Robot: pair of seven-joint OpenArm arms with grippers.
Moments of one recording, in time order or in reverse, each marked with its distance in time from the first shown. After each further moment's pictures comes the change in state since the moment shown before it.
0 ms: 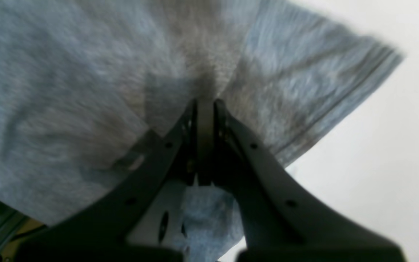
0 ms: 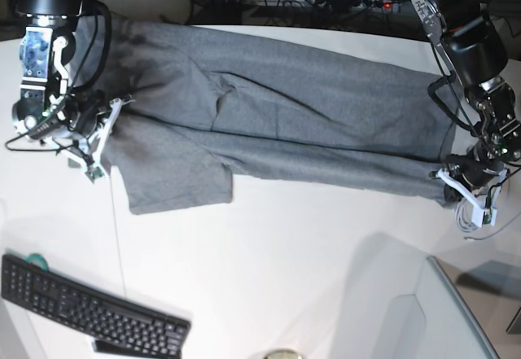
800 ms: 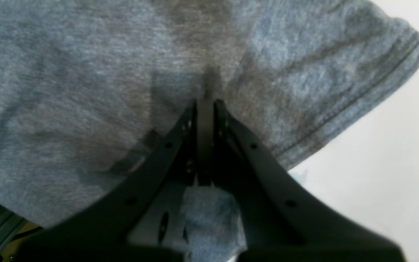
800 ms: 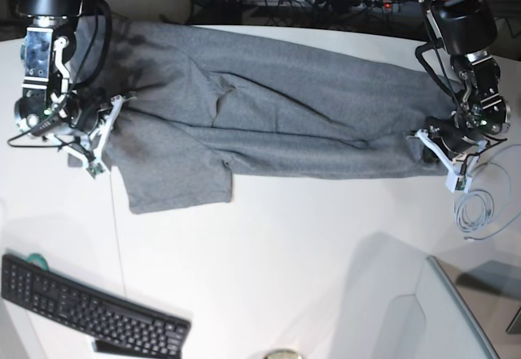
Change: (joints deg) left arm 7.2 0.5 5.5 0.1 0.2 0.0 0.0; right arm 0.0 0.2 0.0 -2.4 -0.2 0.0 1.9
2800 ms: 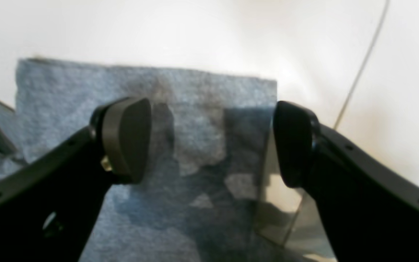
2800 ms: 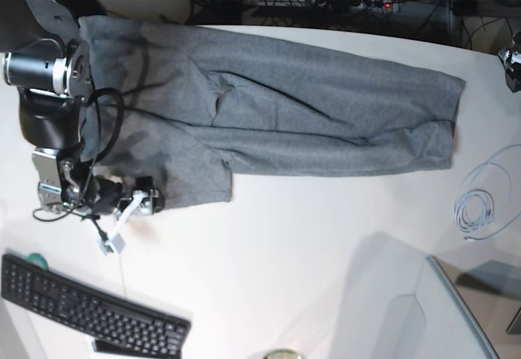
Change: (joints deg) left arm 23.7 -1.8 -34.6 12.6 -20.4 0.2 0.0; right arm 33.4 1.1 -0.5 -54.3 0.2 -0.4 28.3
